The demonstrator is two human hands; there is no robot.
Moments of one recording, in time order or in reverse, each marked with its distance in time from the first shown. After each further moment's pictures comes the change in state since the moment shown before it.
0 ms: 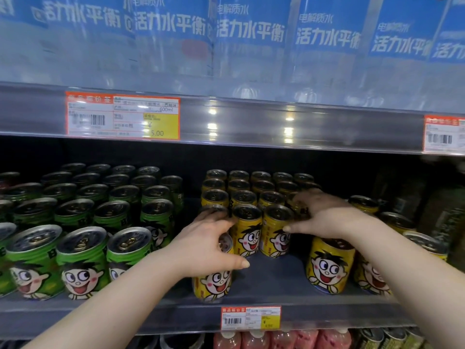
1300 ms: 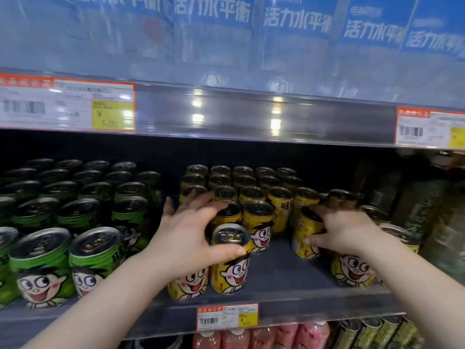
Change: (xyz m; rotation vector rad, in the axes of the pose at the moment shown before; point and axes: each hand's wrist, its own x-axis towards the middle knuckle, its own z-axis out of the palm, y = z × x) left_hand -0.005 0.026 -0.003 -0.004 0.181 0.018; right_hand -0.017 0.058 0.025 -0.185 0.038 0.164
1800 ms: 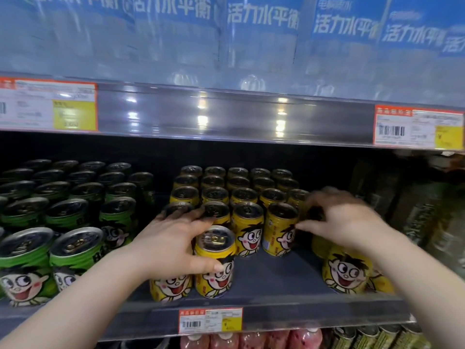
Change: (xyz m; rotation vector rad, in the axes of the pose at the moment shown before) left_hand 0.006 0.002 -0.002 0.240 -0.264 0.009; right_hand 0.003 0.020 -0.013 0.195 0.161 -0.117
